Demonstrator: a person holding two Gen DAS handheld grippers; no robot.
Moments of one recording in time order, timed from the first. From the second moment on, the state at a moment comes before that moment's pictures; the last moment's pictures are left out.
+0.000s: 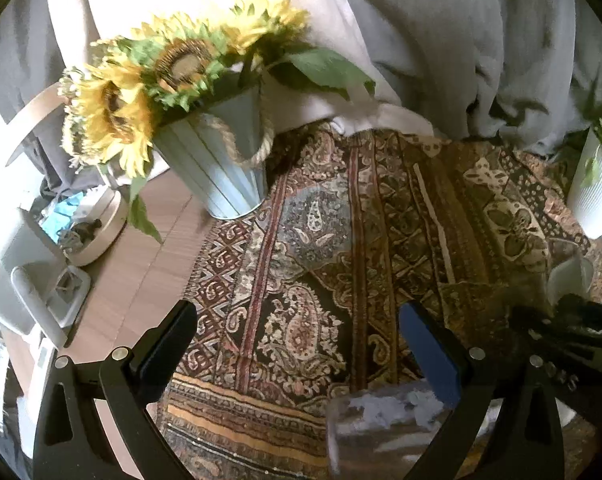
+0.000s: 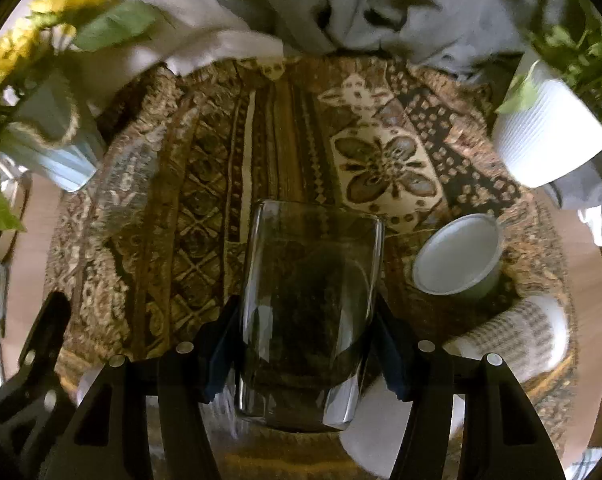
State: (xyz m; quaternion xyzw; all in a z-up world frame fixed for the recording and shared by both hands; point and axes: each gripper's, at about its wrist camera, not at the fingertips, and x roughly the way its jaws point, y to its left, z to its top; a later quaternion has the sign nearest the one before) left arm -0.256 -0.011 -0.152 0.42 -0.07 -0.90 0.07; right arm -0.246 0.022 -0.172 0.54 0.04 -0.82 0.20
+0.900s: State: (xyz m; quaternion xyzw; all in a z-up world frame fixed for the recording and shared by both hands) left arm -0.126 0.011 -0.144 0.42 -0.09 -0.90 0.05; right arm -0.110 0.110 -0.170 0.56 0.05 -0.80 0.23
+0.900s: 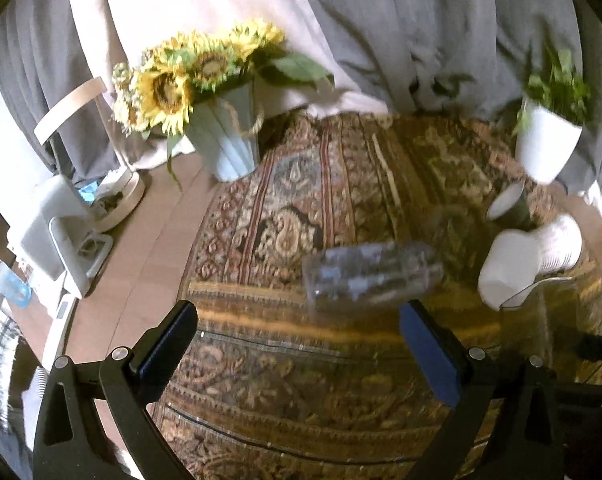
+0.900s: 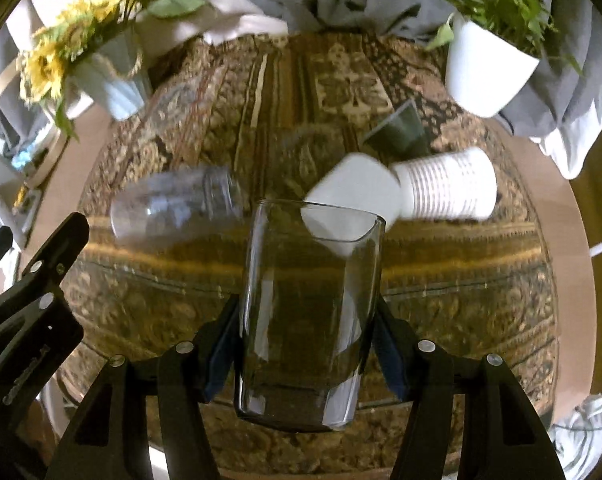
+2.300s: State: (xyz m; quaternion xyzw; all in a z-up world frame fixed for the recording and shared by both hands) left arm -0.076 0.027 -0.139 0.42 -0.07 -0.90 0.04; right arm -0.073 0.175 -0.130 0.47 -0.01 -0.86 0.21
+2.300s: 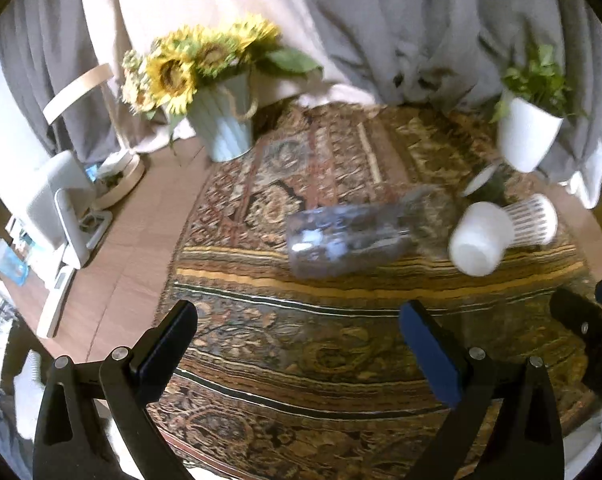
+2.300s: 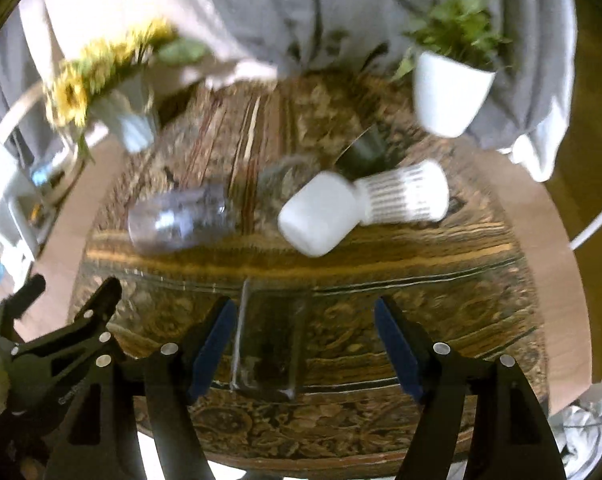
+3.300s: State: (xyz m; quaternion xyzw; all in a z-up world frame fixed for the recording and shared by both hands) left arm -0.009 0.144 -0.224 0.41 -0.11 -0.91 -0.03; right arm -0.050 0.288 -0.200 0.49 0.01 -0.85 0.19
